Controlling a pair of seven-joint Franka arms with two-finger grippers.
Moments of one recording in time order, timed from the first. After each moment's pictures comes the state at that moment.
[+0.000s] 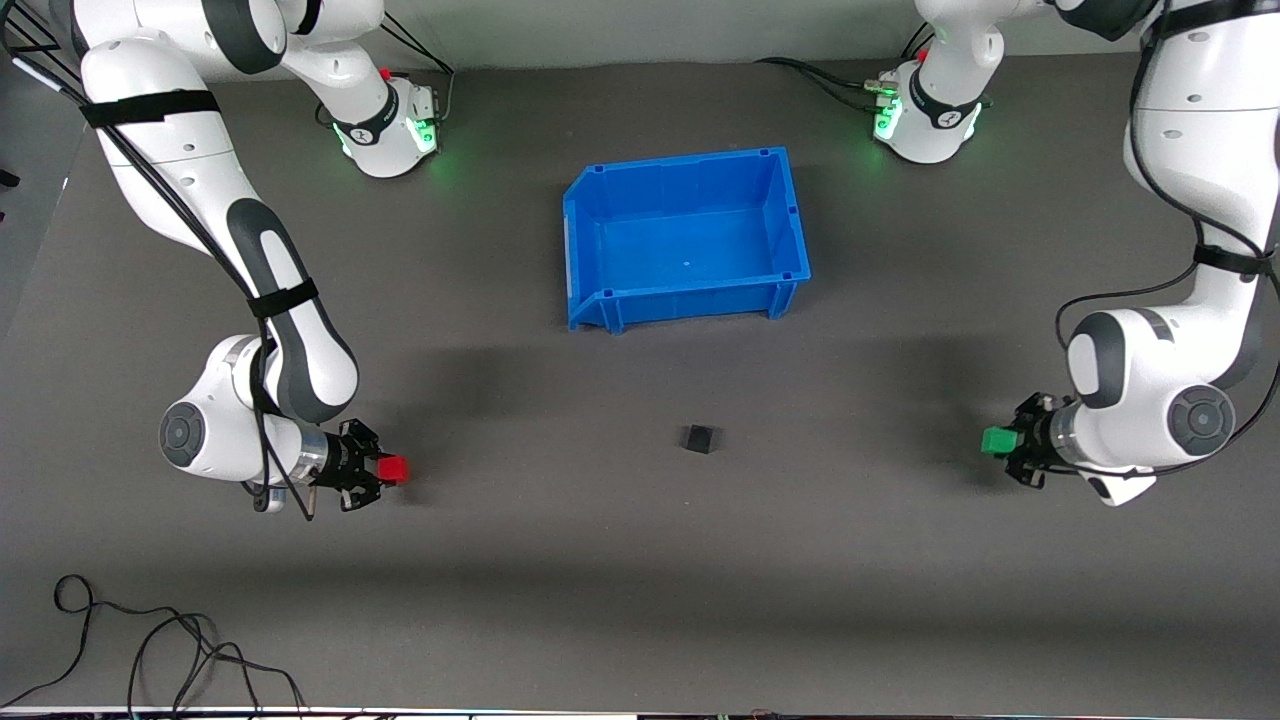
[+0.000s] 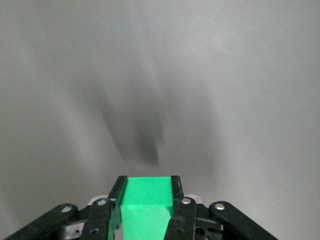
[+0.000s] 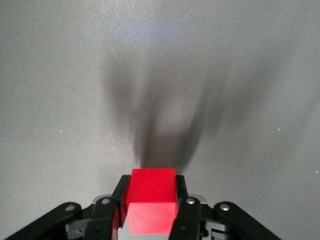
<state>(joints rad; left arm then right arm) 0.07 0.60 -0.06 -1.72 -0.02 2.21 -1.30 0.12 0.66 -0.05 -1.71 0.35 2.30 1.25</state>
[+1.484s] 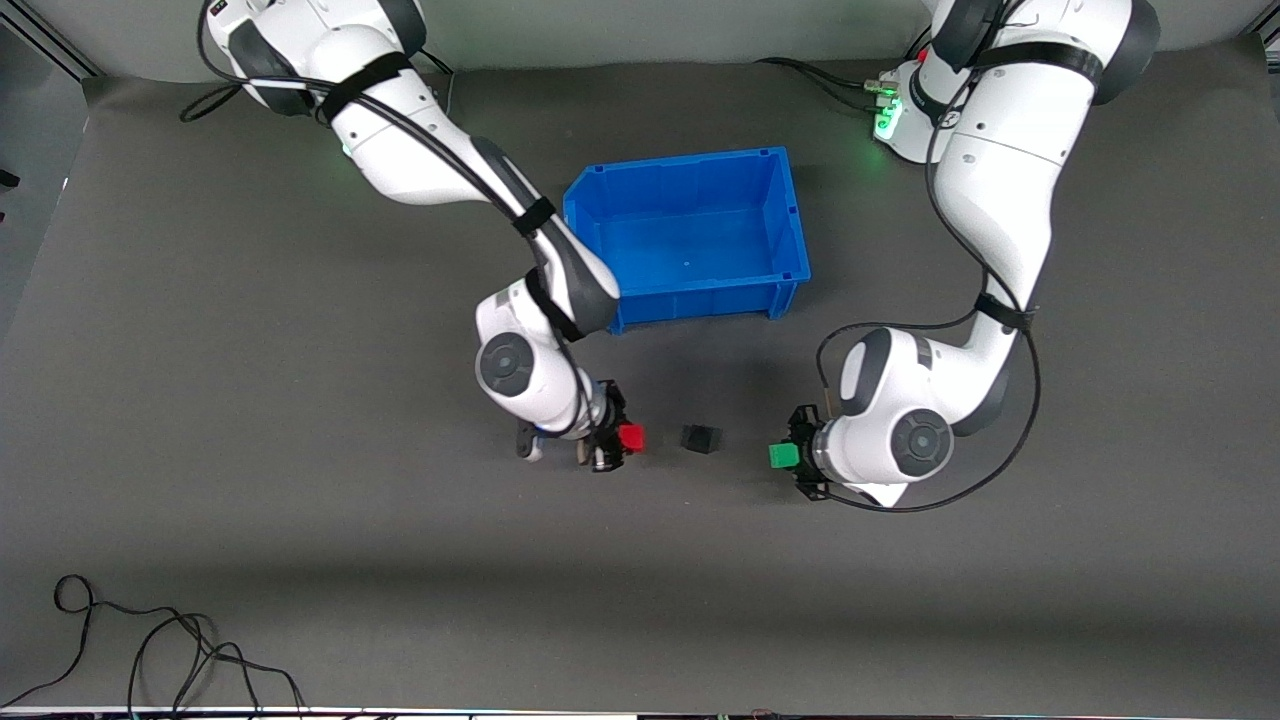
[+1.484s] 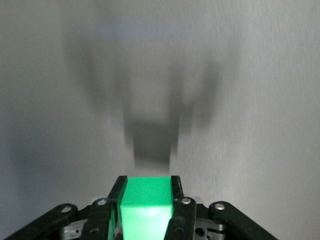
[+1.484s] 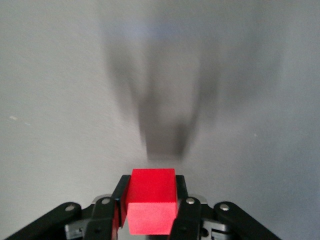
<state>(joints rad) -0.31 0.81 -0.11 -1.44 -0.22 2.20 -1.92 0.66 0.87 -0.04 -1.40 0.38 2.43 1.99</state>
